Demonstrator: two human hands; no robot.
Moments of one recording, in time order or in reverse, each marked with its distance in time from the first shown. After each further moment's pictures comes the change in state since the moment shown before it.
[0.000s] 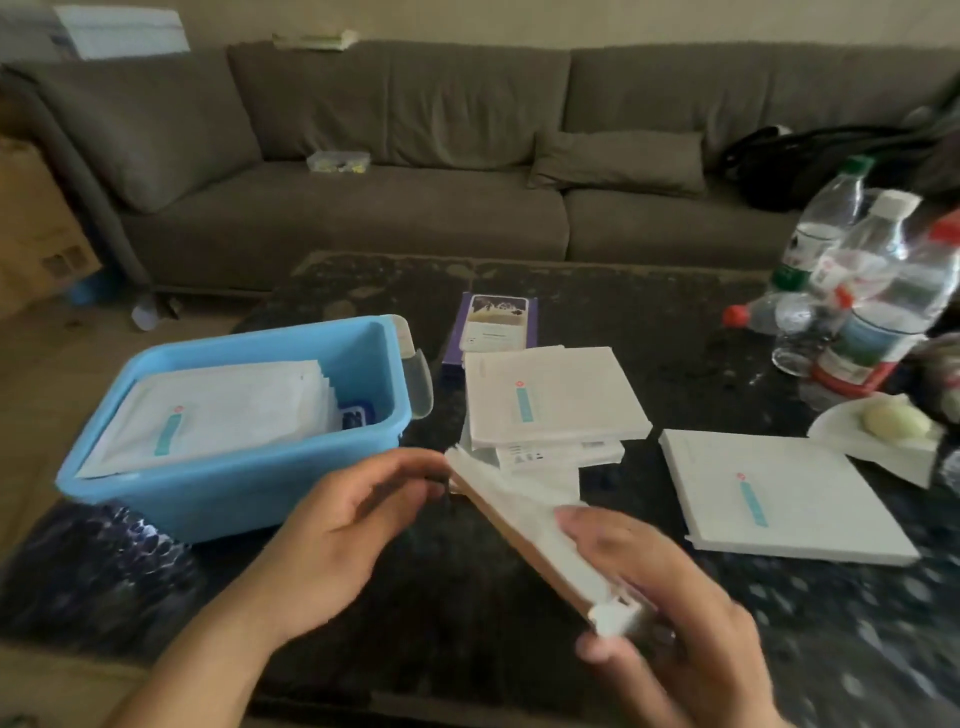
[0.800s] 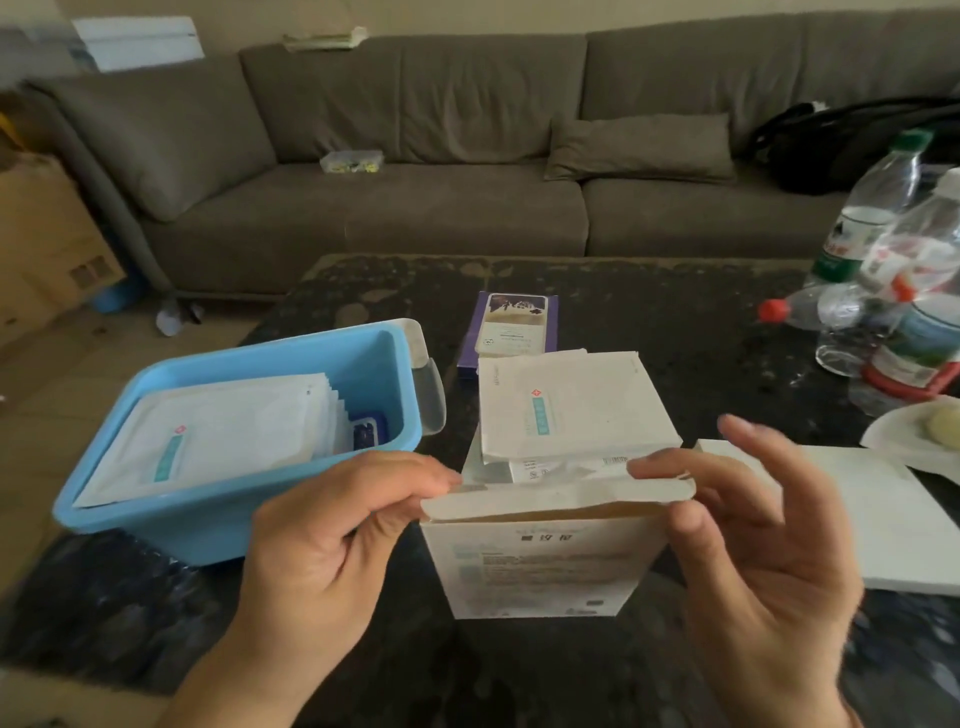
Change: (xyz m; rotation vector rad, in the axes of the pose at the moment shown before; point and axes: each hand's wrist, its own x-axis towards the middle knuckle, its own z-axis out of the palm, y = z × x) left_hand 0.007 0.011 0.005 0.257 0.372 0.775; right_hand 0.039 0.023 0.007 0.328 0.390 0.141
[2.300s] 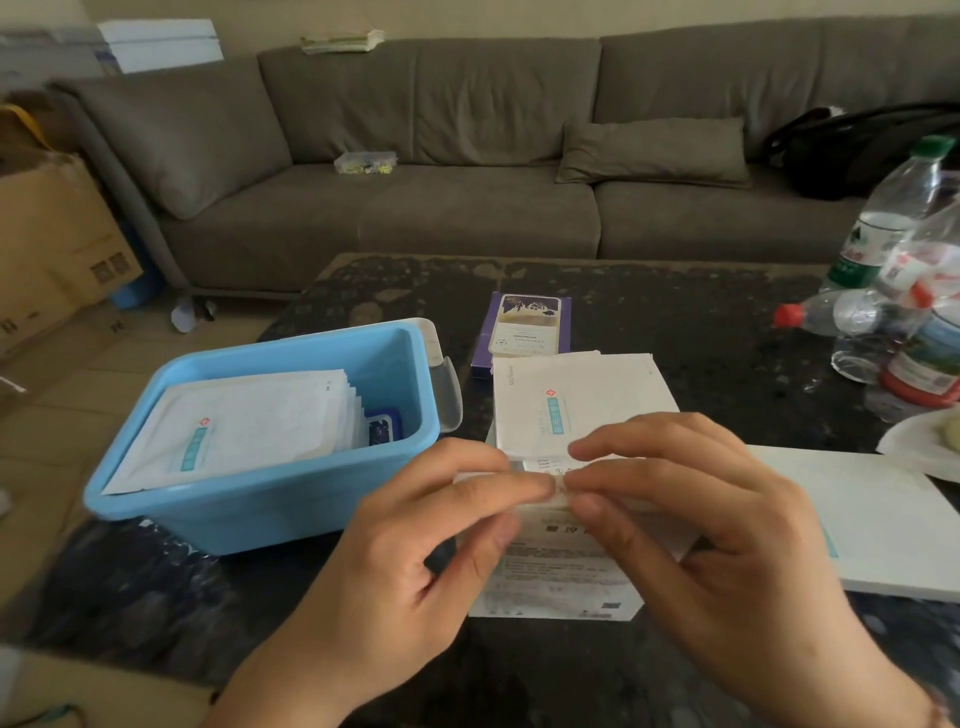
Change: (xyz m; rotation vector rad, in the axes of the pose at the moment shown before) left_hand 0.003 0.011 0.009 -0.019 -0.238 -0.009; right_hand 0.030 -0.026 0.010 -0.580 -0.435 -0.189
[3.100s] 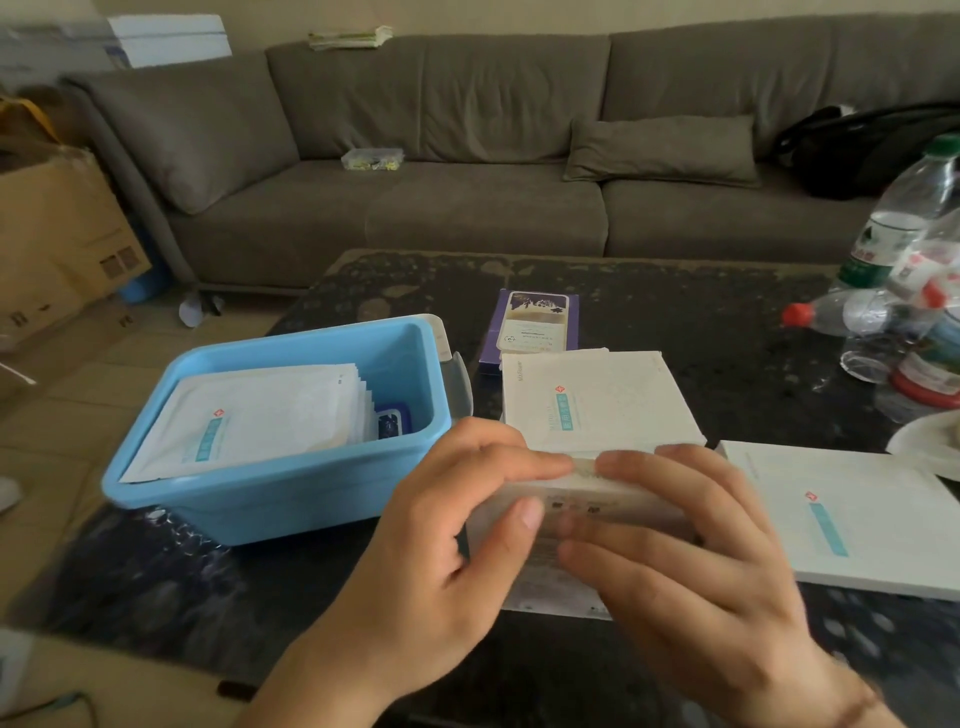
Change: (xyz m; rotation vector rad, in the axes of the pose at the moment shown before) left_hand 0.001 0.005 0.011 -0.081 0.039 -0.148; right_hand -0.026 0.025 0.018 -0.213 0.044 -0.493
